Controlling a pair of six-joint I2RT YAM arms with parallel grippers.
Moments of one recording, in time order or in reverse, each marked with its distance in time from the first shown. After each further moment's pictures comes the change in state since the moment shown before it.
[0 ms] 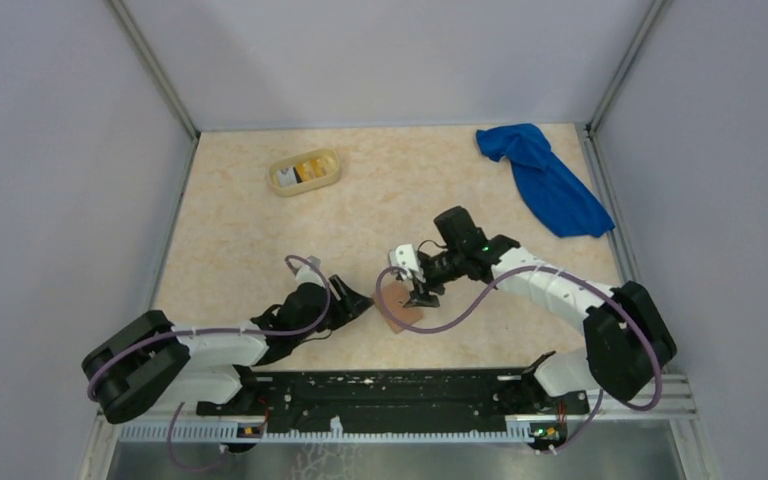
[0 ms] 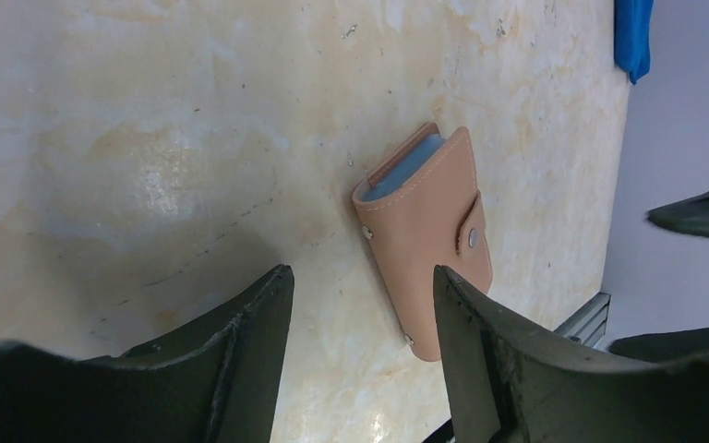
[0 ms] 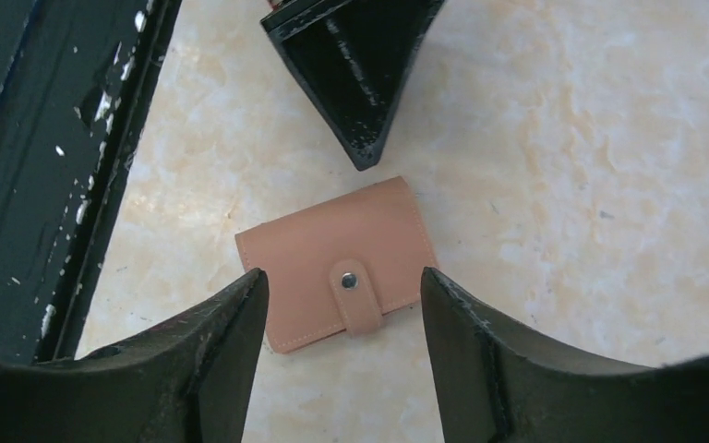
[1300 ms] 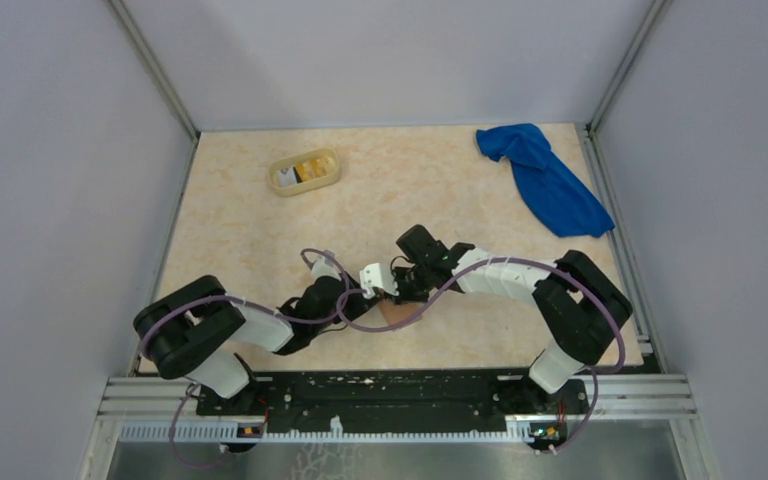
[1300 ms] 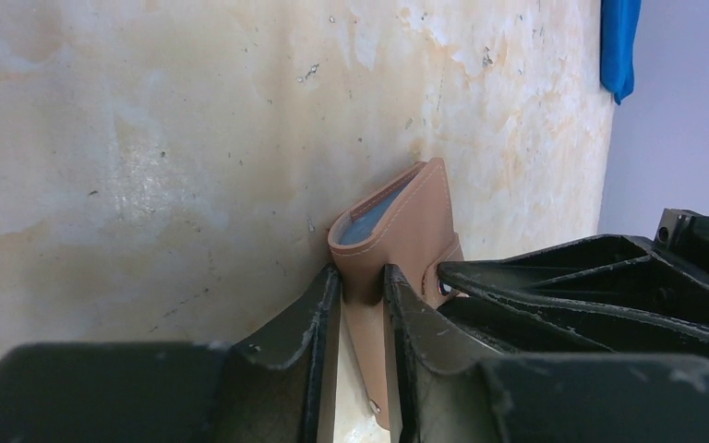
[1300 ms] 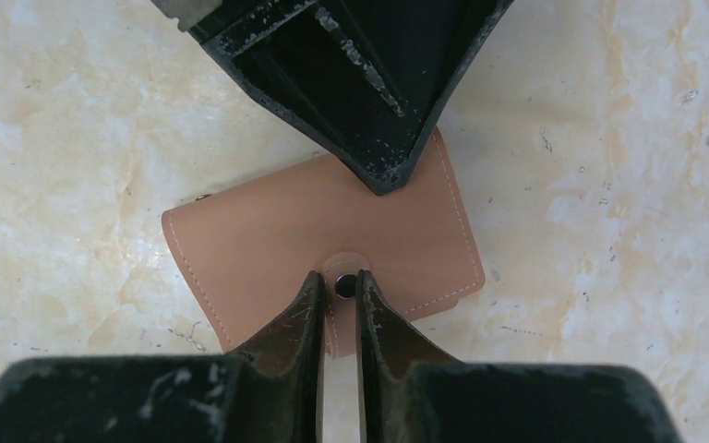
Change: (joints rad) left arm -0.016 0.328 0.098 0.243 0.004 -0.036; right arm 0.195 0.273 0.042 0.061 0.432 0.045
